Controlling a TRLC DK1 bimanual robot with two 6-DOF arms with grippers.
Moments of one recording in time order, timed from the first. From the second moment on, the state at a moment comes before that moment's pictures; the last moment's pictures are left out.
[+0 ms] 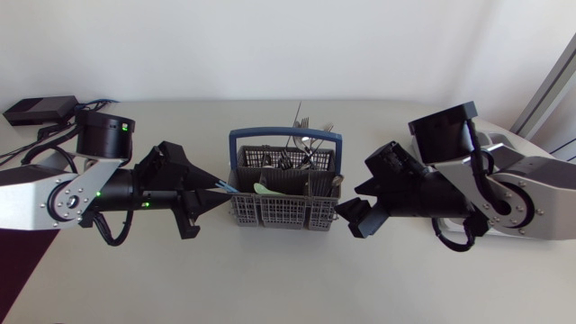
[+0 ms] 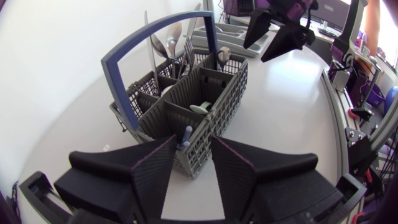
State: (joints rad) left arm -0.24 1.39 0.67 -0.01 0.61 0.63; right arm 0.44 1.30 0.69 -0.20 -0.20 -0.24
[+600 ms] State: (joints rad) left arm -0.27 1.46 0.70 0.05 0.61 0.63; right arm 0.44 1.30 0.66 -0.20 -0.20 -0.24
